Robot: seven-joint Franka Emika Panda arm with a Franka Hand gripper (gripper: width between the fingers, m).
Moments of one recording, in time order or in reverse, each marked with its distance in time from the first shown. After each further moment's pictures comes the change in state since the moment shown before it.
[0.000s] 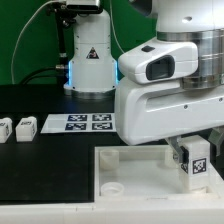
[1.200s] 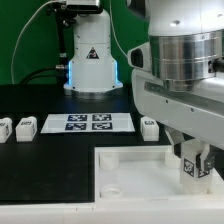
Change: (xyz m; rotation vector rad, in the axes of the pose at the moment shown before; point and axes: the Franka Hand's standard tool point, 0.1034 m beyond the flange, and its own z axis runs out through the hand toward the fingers) arm -0.001 0.005 0.003 0.024 0.007 1.282
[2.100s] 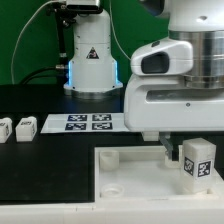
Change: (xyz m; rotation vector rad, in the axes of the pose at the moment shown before) arm -0.010 -0.012 -0.002 -0.062 0.022 -1.024
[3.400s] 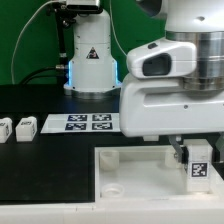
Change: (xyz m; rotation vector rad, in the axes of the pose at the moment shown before) arm -0.003 0.007 0.002 -0.006 0.013 0.262
